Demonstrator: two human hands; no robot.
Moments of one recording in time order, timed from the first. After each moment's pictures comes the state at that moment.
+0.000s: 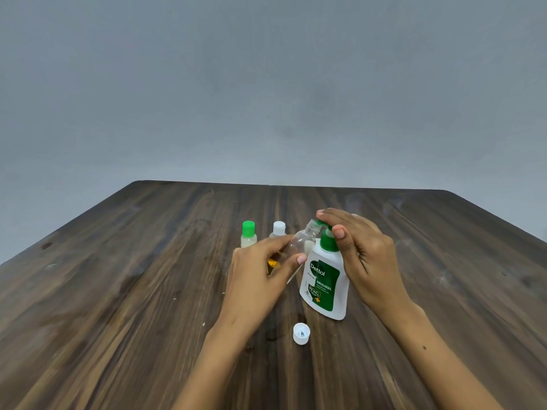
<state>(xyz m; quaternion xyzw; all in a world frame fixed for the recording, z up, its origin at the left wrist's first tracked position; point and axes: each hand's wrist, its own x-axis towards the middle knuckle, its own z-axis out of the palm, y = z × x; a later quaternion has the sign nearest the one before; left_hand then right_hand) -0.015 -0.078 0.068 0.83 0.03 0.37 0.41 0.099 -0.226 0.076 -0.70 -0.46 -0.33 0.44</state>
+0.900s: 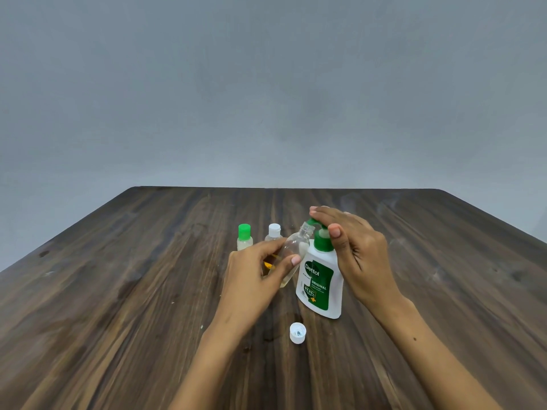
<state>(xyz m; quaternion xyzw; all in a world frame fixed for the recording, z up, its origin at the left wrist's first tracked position) -0.016 -0.077 0.070 0.83 0.03 0.34 0.44 0.097 -0.224 0.079 -0.69 -0.45 -0.34 0.45</state>
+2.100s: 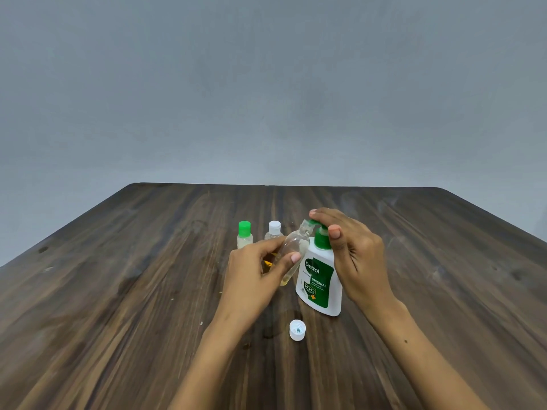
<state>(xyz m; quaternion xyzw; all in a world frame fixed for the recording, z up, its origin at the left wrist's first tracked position) -0.014 -0.078 0.067 0.83 0.05 0.34 0.45 0.093 -0.220 0.071 -0.69 -0.43 -0.34 0.47</state>
